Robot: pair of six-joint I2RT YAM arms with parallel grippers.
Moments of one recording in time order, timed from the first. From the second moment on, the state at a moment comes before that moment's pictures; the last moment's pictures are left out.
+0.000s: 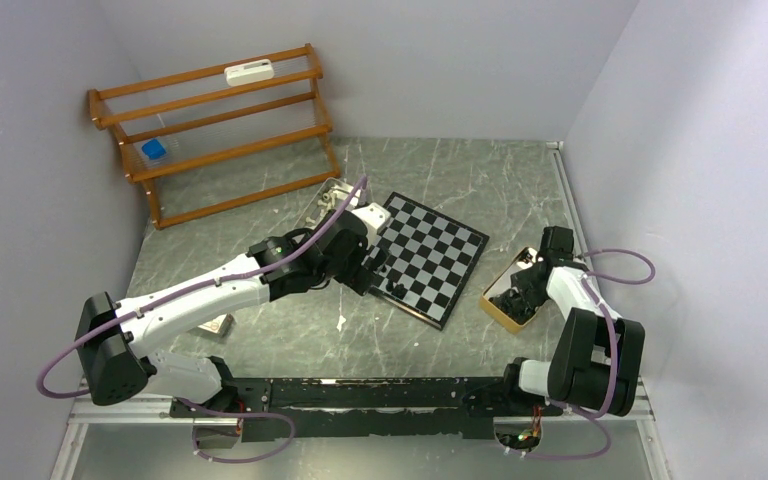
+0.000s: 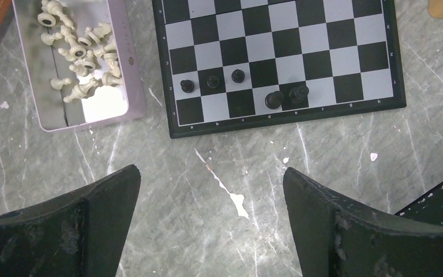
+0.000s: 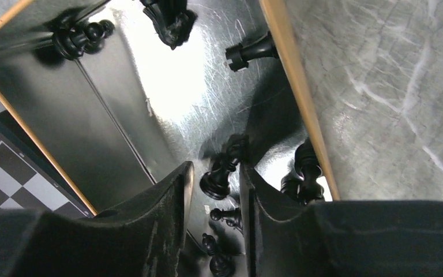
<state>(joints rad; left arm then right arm) -1.01 1.33 1.15 -0.57 -0.32 -0.17 -0.24 1.29 0.60 -0.49 0.11 0.95</state>
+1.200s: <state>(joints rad) -0.73 1.35 1.20 -0.56 -0.07 -0.30 -0.02 0.91 0.75 -0.40 0.13 0.55</state>
